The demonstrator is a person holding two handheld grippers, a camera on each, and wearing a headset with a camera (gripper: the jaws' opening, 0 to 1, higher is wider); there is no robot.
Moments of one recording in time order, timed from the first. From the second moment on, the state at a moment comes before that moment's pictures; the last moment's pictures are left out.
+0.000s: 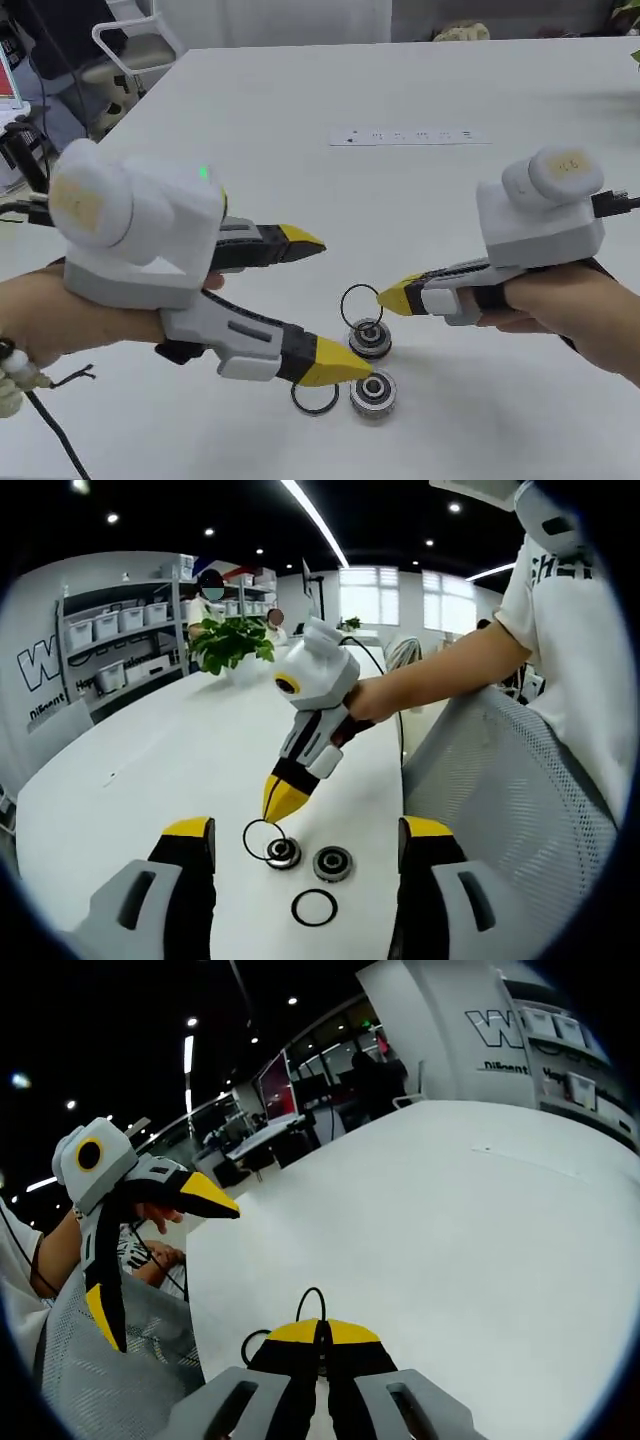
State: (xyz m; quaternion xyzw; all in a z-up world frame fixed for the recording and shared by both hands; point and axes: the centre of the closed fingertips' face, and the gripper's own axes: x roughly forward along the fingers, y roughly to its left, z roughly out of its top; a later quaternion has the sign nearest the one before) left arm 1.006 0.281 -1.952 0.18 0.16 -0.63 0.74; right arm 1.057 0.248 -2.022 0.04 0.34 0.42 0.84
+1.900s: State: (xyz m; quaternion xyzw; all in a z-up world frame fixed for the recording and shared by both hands) left arm 0.979 0.377 -1.981 0.12 0.20 -0.50 0.83; right arm 1.013 0.306 -2.034 0.00 0.36 0.50 0.79
